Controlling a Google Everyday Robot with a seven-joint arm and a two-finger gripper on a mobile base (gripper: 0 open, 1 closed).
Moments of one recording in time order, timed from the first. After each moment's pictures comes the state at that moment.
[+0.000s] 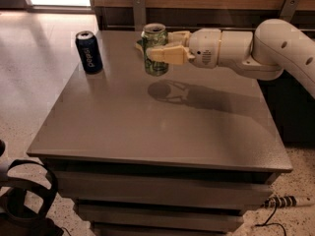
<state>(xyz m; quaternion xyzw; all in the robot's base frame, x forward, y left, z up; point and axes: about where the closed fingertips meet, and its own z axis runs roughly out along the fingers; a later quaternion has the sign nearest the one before) 0.632 -0.019 0.947 -0.43 0.60 0.39 0.55</state>
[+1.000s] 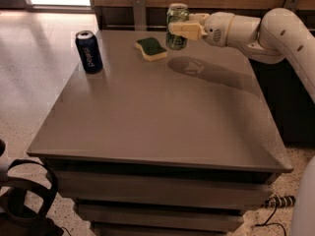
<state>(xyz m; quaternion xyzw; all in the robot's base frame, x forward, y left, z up) 0.756 -0.088 0.950 -0.35 0.64 0.34 0.59</state>
